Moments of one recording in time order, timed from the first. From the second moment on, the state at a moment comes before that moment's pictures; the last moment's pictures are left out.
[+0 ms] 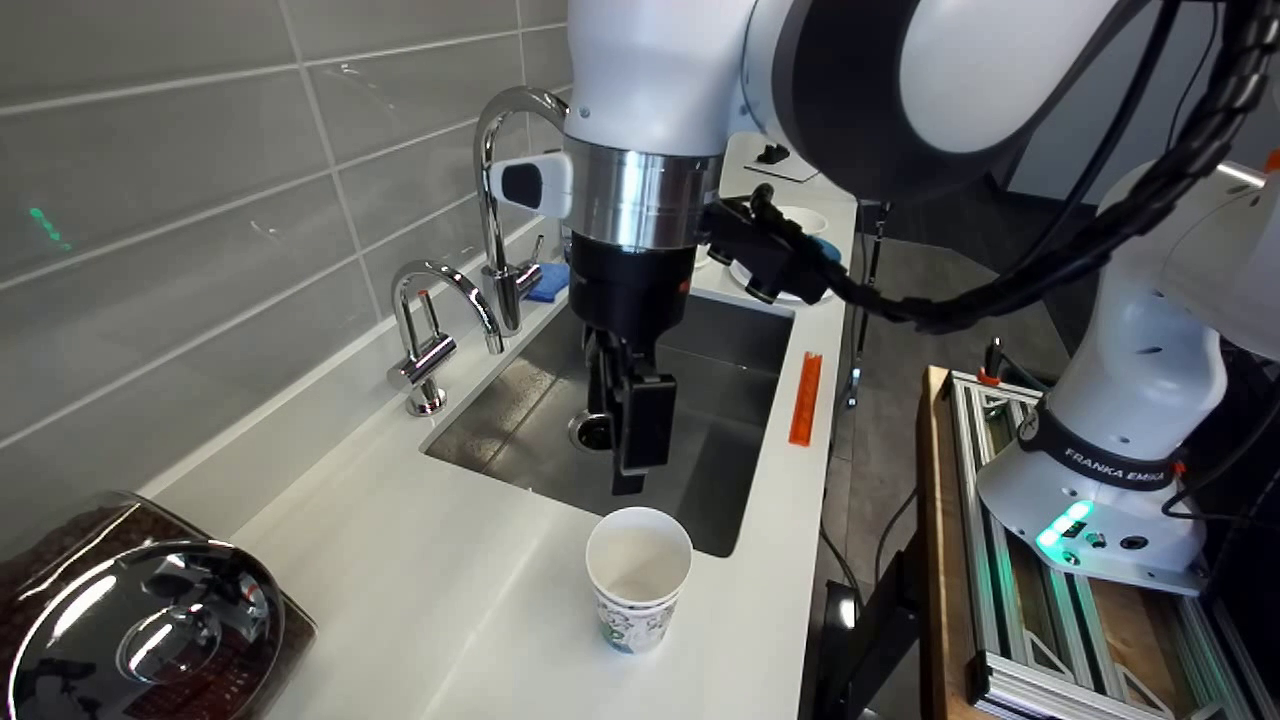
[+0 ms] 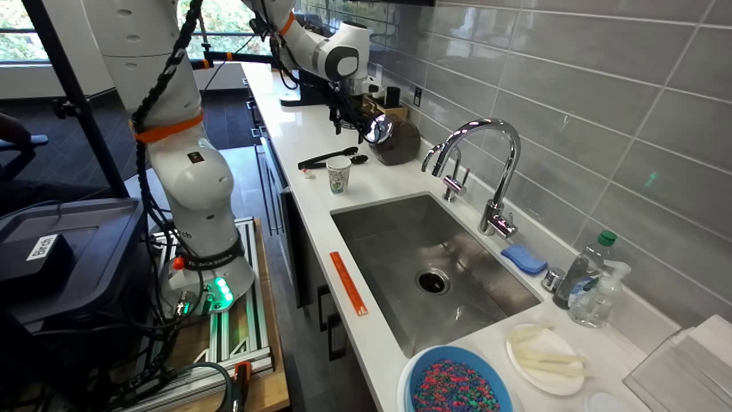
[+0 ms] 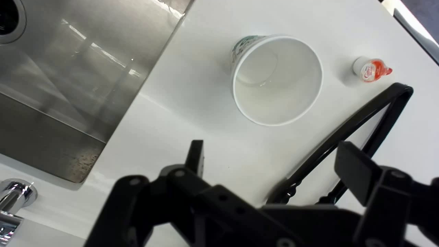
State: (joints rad) arm 0.33 -0.06 0.26 -2.31 0.15 2.36 -0.17
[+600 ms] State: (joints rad) arm 0.33 -0.10 0.29 -2.32 0.15 2.36 -0.09
